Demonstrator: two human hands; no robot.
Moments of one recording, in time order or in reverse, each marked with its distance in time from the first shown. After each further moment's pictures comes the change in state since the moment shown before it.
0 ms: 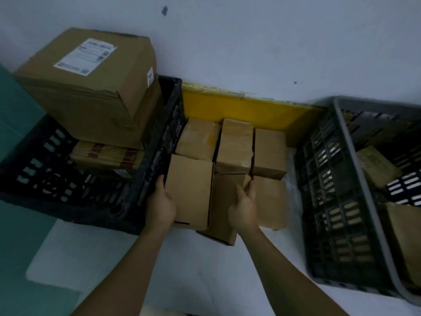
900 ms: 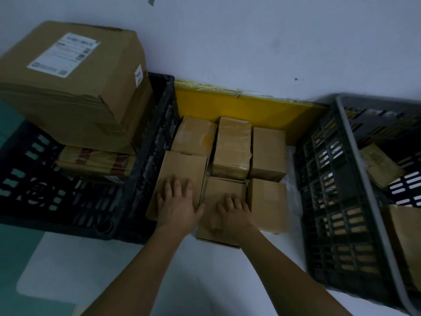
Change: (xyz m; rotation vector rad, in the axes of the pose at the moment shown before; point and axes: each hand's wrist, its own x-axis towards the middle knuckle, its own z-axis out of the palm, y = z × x) left_hand 0.002 0.025 0.035 0.761 -0.276 0.360; right_hand 0.022 0.020 0.022 -0.841 -0.529 -0.199
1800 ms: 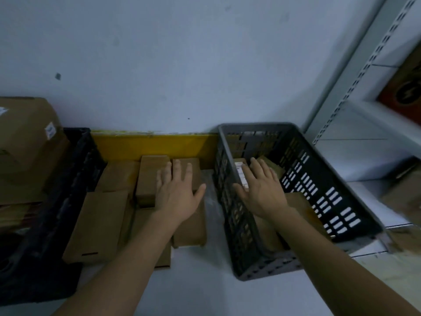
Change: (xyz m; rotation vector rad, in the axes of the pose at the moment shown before) left_hand -0.029 0.209 -0.102 0.013 0.360 0.364; right_hand -0.209 0.214 -0.094 0.057 0.754 0.392
